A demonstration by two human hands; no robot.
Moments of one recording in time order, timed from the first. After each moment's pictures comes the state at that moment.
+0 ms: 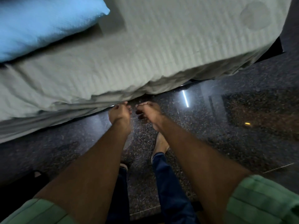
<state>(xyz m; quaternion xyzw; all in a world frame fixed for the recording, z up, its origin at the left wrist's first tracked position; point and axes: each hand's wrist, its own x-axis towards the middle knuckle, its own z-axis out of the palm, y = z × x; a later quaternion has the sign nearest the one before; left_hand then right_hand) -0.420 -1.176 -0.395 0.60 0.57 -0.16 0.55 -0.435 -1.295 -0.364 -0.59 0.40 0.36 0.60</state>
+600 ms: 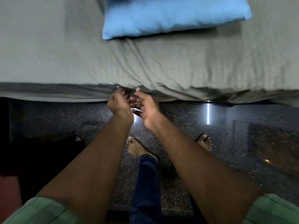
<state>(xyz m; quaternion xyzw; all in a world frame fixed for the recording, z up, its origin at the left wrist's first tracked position) -0.429 -0.914 -0.345 0.43 0.62 0.07 0.65 -0.434 -1.007 -0.302 -0.43 0.40 0.39 0.71</state>
